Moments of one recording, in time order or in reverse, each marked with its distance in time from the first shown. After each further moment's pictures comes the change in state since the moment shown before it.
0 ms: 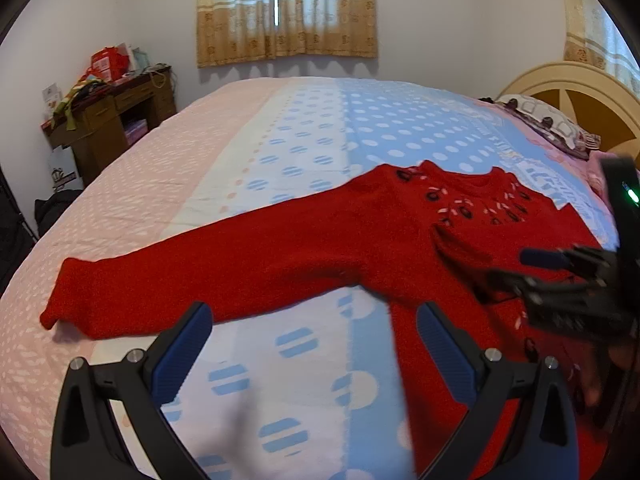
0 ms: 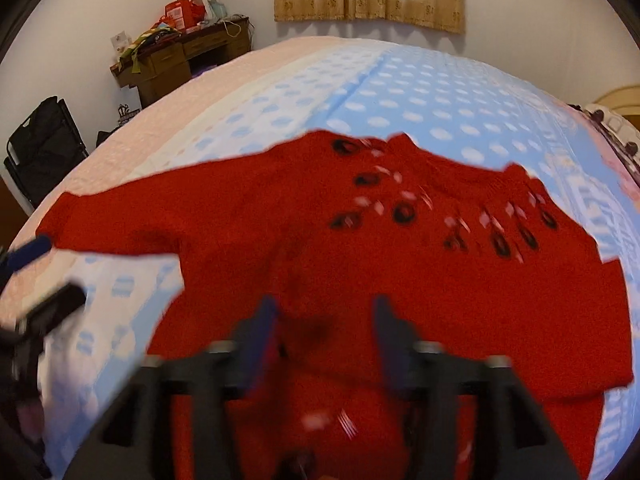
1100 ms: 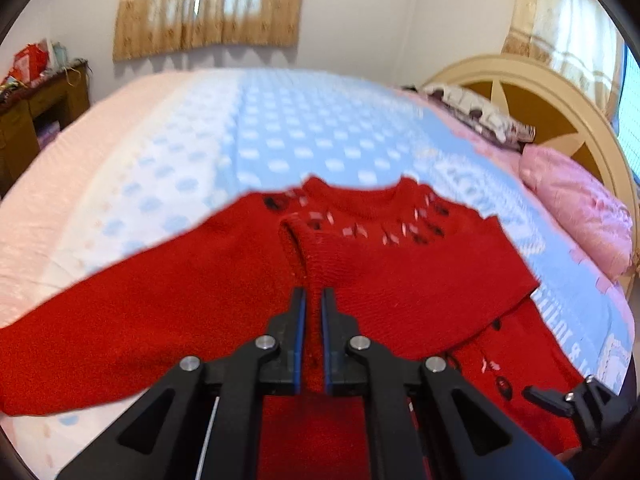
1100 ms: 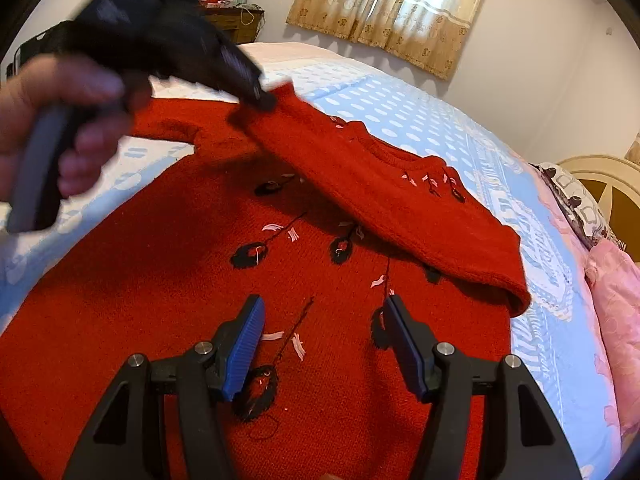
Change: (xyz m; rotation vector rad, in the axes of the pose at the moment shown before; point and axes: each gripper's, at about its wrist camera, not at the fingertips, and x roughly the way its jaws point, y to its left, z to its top) left arm 0.028 -0.069 0.061 0.058 0.041 -0.295; right arm -0.077 0.015 -0.106 -0.229 -0.057 -0.239
